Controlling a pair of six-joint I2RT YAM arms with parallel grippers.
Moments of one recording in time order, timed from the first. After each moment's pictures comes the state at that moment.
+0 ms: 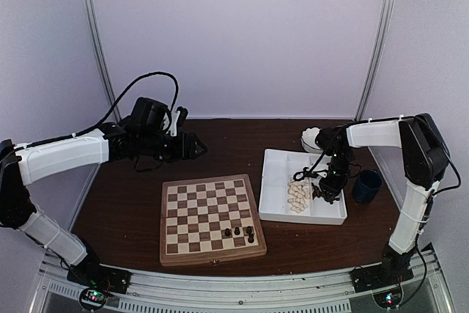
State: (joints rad) left arm -0.66 1.45 1.09 -0.29 0.18 -0.54; right arm 0.34 1.87 1.22 -0.98 0.01 -0.43
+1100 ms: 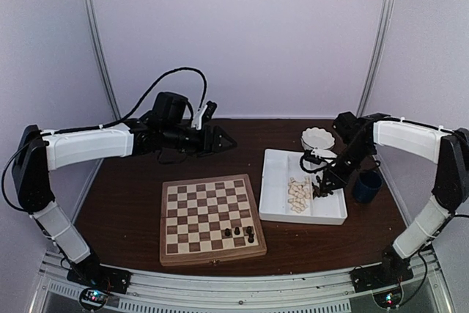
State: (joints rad) left arm -0.71 1.64 1.23 -0.10 0.46 -0.59; right arm 0.33 1.55 1.16 -0.99 -0.31 -0.56
